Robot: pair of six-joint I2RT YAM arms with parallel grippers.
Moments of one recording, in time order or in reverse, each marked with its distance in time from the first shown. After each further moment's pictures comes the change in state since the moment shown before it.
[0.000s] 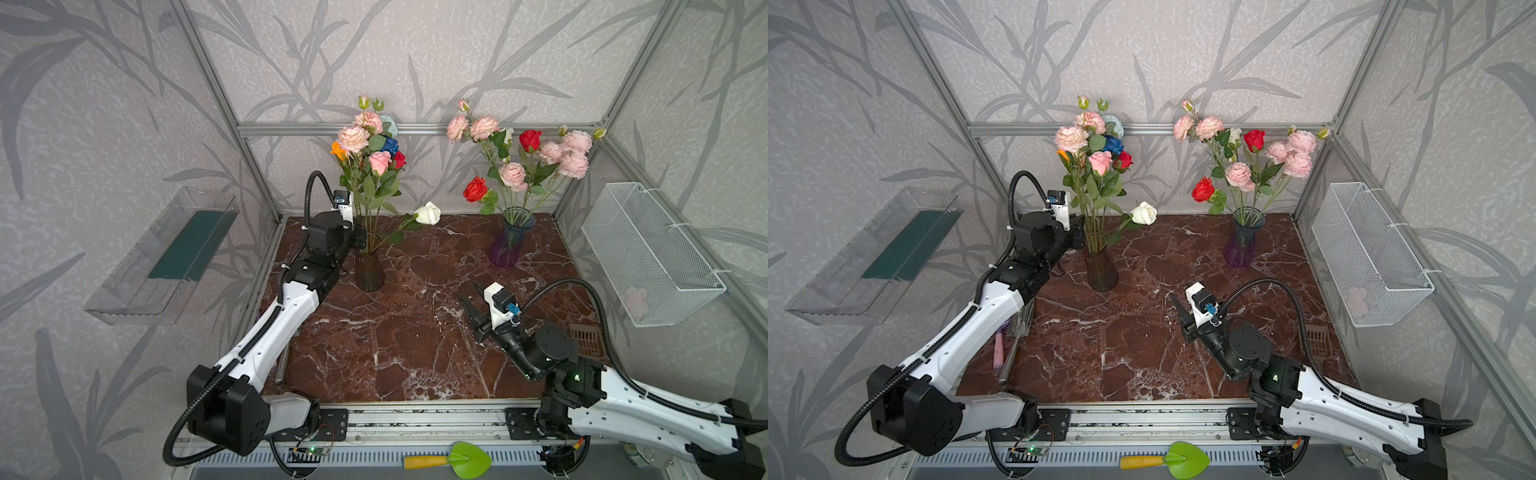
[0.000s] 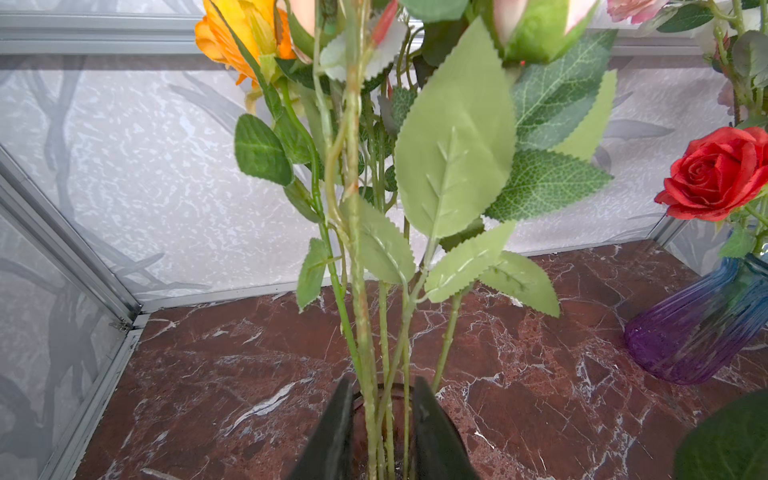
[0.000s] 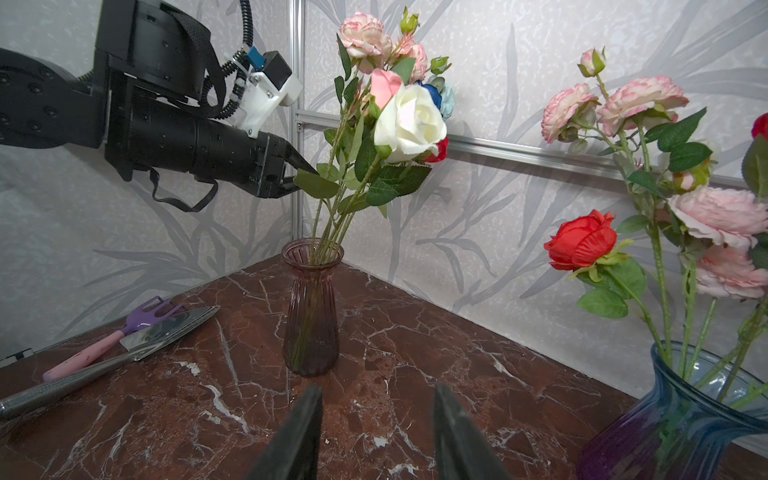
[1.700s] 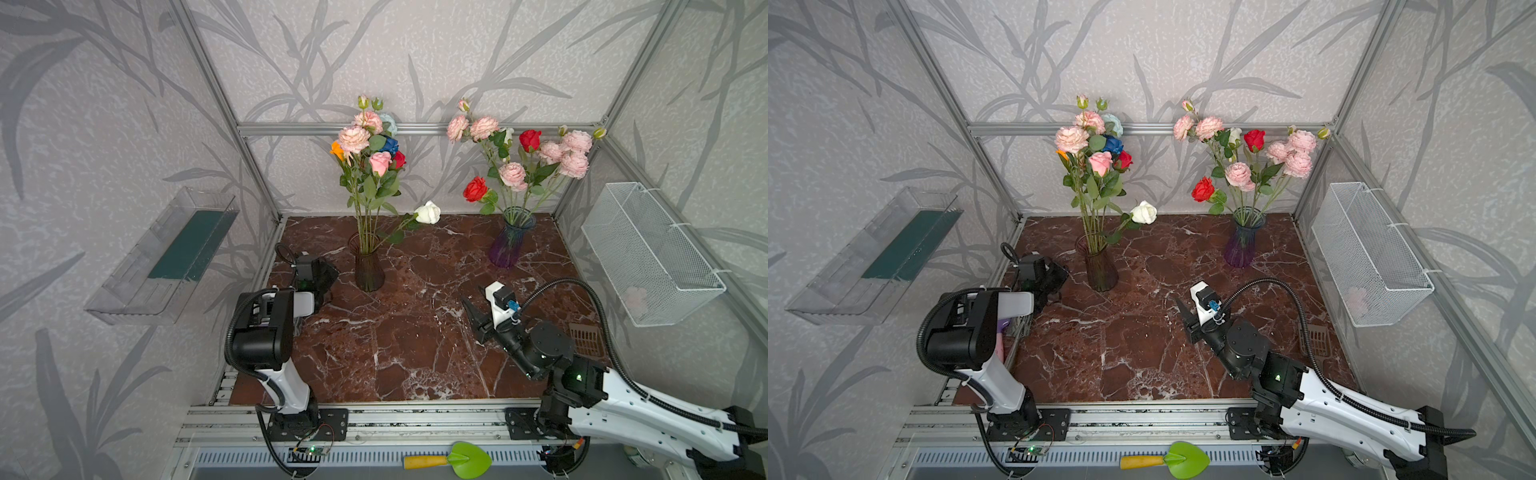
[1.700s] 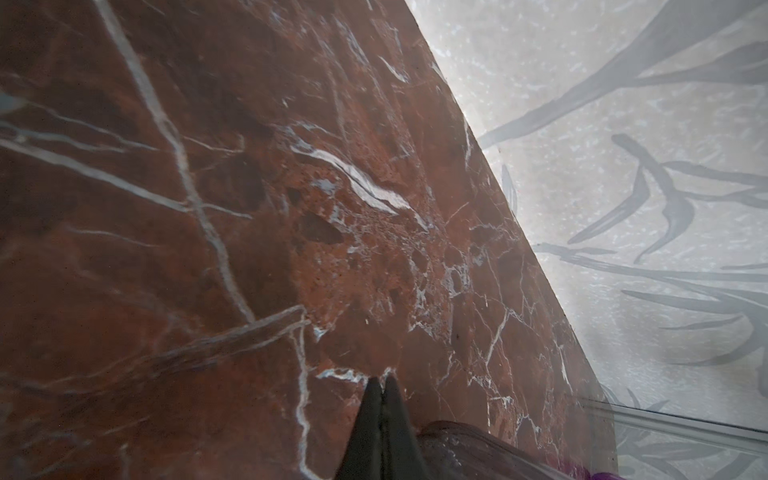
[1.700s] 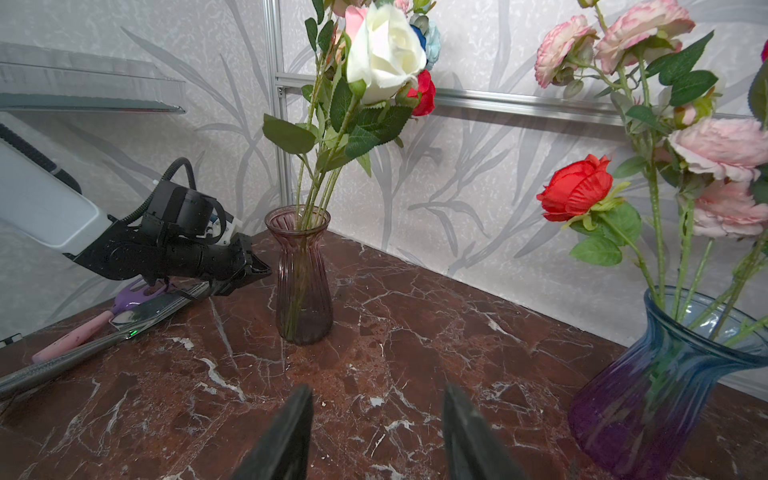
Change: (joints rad) left arm 0.357 0.468 -0.434 0.597 0.280 -0.856; right arm -0.046 -0.029 -0.016 -0.114 -0.009 0.094
